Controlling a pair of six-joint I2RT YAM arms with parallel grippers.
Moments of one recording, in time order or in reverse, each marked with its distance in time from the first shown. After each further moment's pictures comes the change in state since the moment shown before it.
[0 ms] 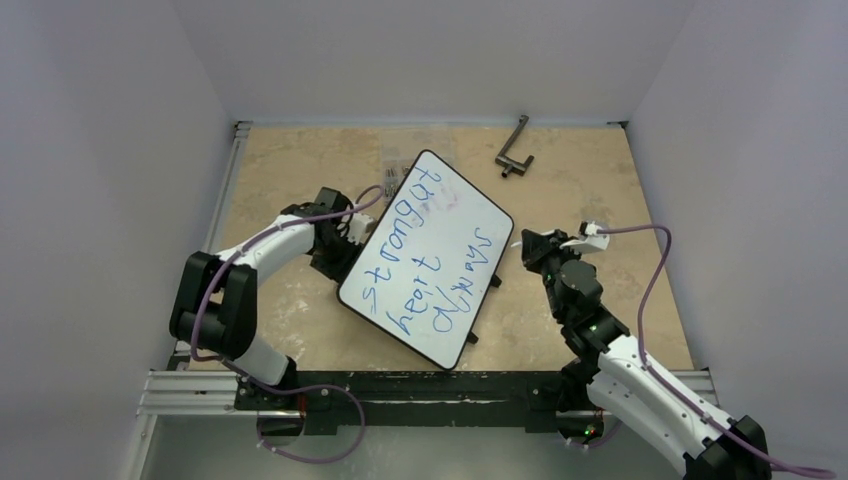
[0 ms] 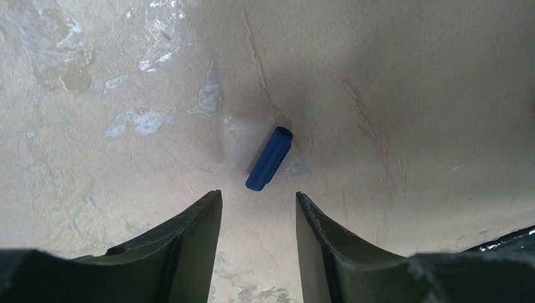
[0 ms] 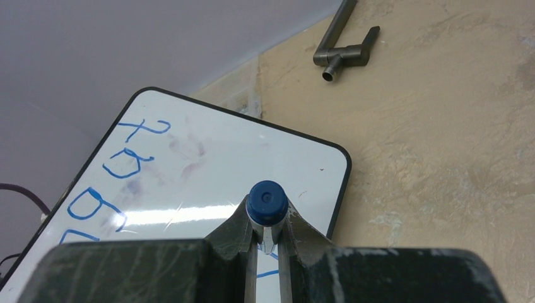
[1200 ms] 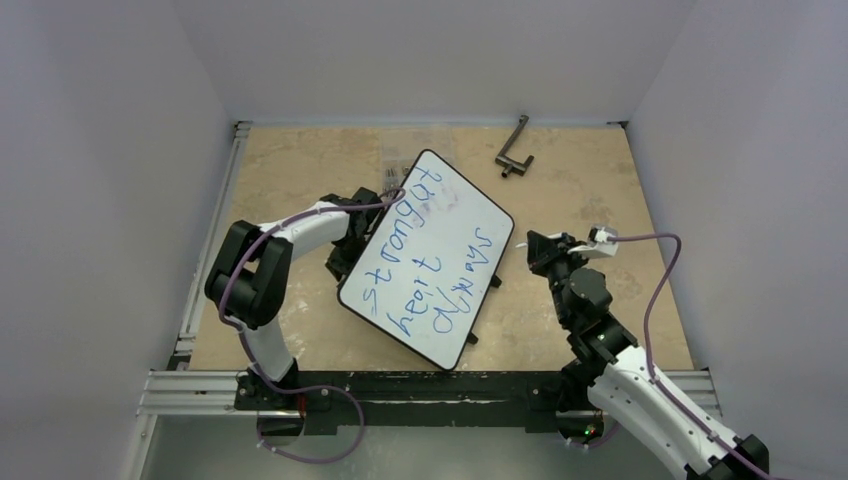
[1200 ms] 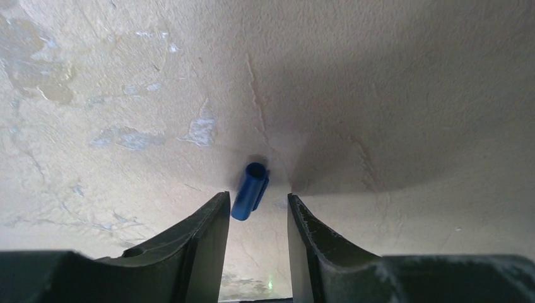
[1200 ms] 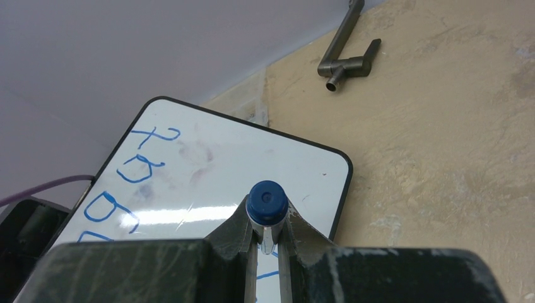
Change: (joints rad) left arm -0.143 0.231 0.167 -0.108 -0.213 -0.204; right arm -0.001 -0.113 -0.013 -0.043 0.002 0.000
